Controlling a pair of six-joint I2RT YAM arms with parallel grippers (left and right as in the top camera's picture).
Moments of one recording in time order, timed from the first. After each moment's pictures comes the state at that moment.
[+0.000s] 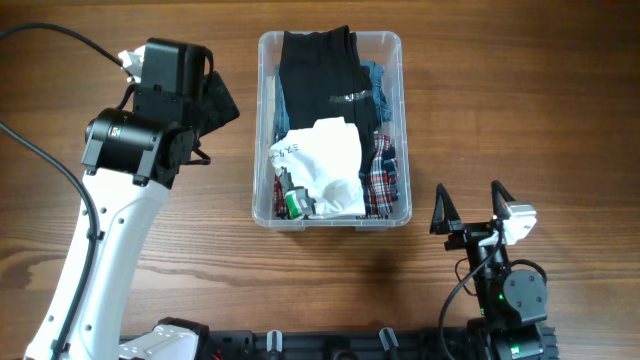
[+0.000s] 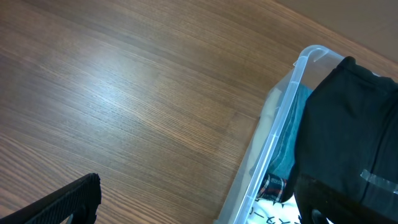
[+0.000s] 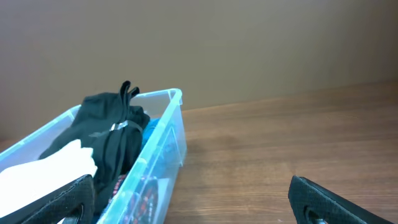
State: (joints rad) left arm -0.24 1.39 1.51 -1.07 -0.32 -0.63; right arm 0.19 0.02 0.01 0.01 0.08 0.21
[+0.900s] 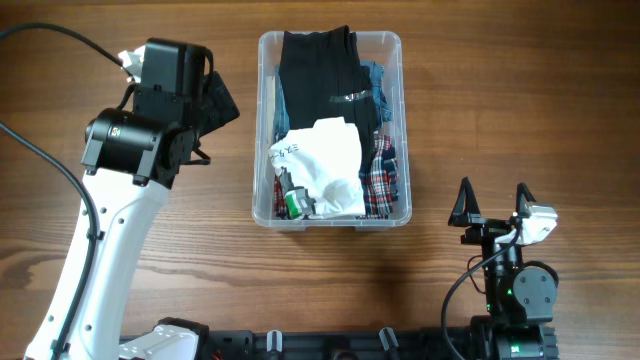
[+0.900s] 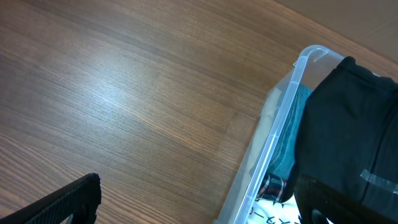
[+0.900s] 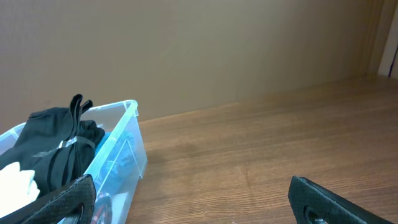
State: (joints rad) left arm -0.24 1.39 1.51 -1.07 -0.32 -0.63; right arm 0.03 0.02 0.01 0.01 0.07 0.20
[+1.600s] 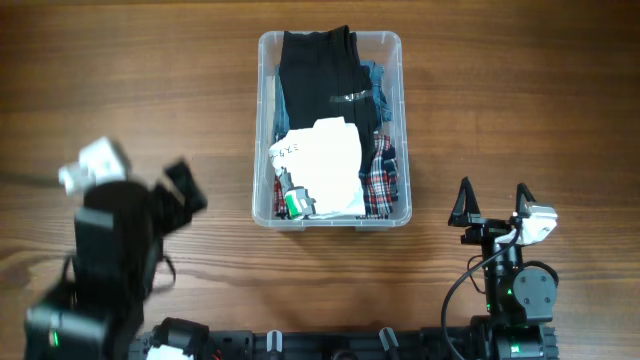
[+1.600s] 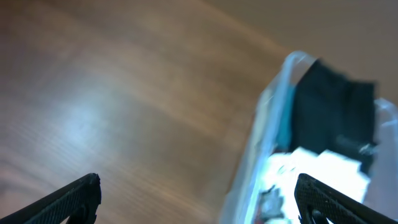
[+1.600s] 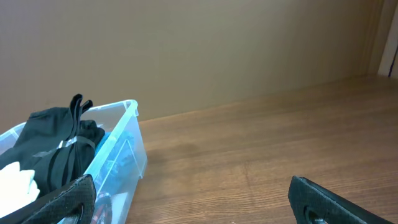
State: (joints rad) left arm -0.23 0.72 1.08 -1.06 -0.33 -0.63; right arm 0.03 0.02 0.01 0.01 0.07 0.20
